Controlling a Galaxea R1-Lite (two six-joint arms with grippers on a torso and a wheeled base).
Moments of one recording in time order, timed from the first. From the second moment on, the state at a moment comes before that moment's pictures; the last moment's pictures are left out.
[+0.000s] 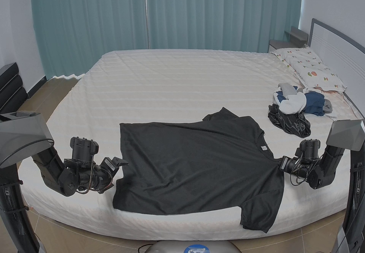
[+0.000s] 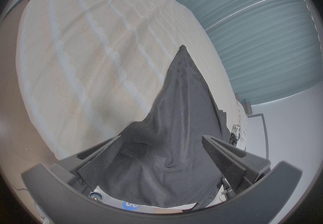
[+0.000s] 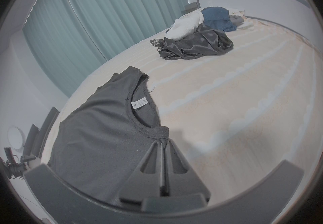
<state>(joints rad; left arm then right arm) -0.17 2.14 -0.62 -0.77 -0.15 -1.05 -0.03 2.41 -0.70 -1.11 0.07 0.40</state>
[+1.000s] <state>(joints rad) -0.22 2.09 -0.44 -0.70 -0.15 -0.72 -0.06 2.31 -0.42 -1.35 0.19 0.76</state>
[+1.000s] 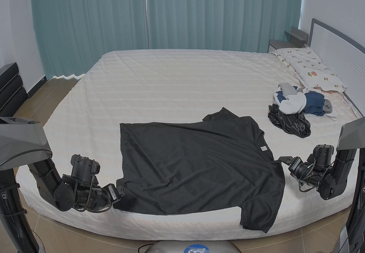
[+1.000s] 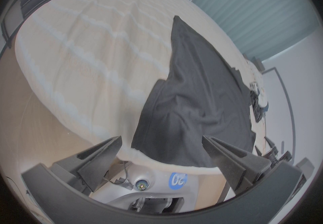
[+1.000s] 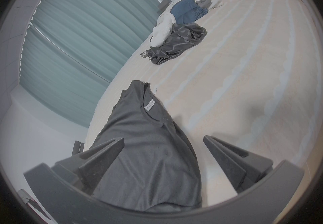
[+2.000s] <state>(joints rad) -0.36 2.19 -0.46 -0.64 0.19 -0.71 -0.06 2.33 -0.12 -1.50 0.32 0.57</state>
